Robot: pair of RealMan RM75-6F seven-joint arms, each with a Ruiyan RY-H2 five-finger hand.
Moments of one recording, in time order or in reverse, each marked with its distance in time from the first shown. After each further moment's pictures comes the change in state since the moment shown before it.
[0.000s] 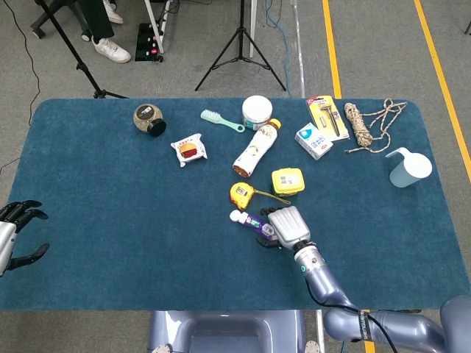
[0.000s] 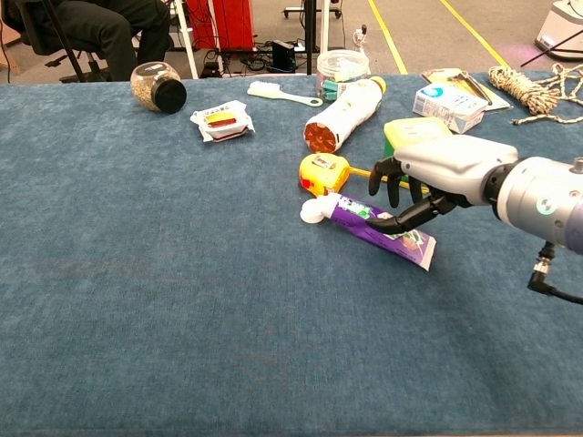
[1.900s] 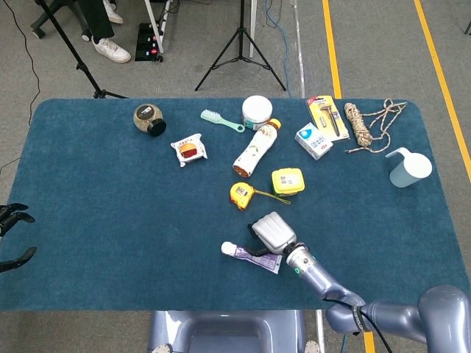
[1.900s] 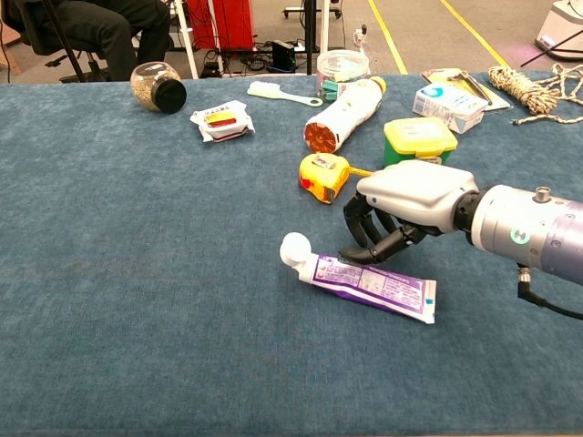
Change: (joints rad) left arm 0.021 0.053 0.019 0.010 0.000 0.002 -0.059; right arm 0.077 -0.047 -0.133 0.221 -0.334 -0.088 0.353
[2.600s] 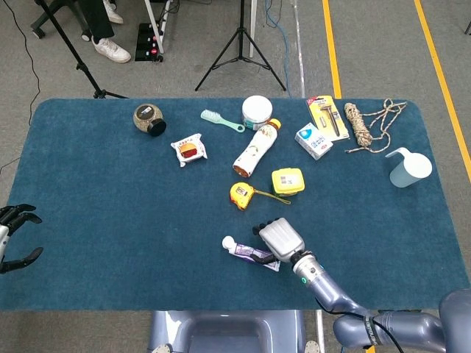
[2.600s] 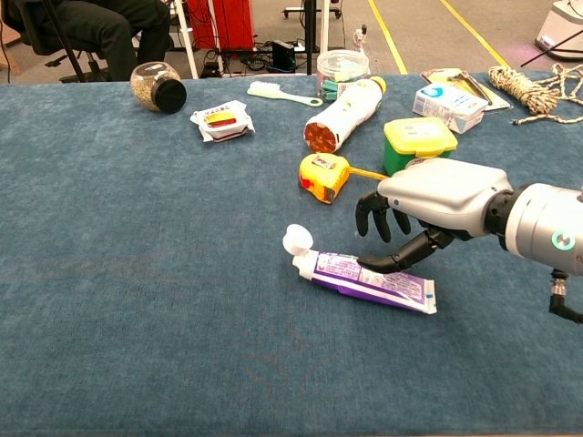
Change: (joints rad) left arm -0.015 -0.026 0.001 0.023 0.012 -0.021 -0.023; right arm -0.038 0.095 -0.009 -0.229 0.143 0.056 -0.240
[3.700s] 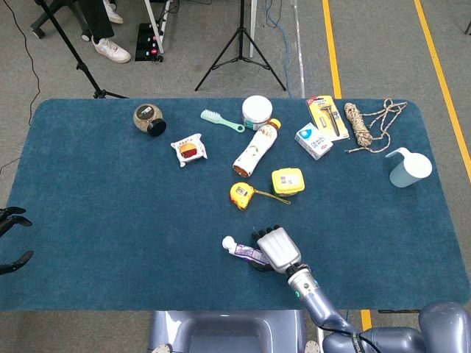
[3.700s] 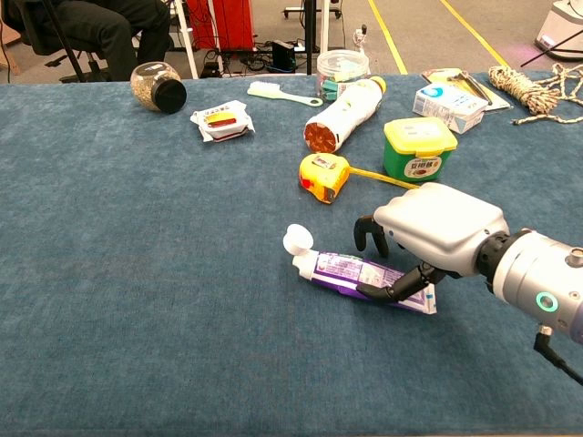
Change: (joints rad) left arm 0.026 0.043 0.019 0.019 0.034 0.035 -0.073; right arm -0.082 -0.152 -0.050 0.089 -0.054 0.153 -0.117
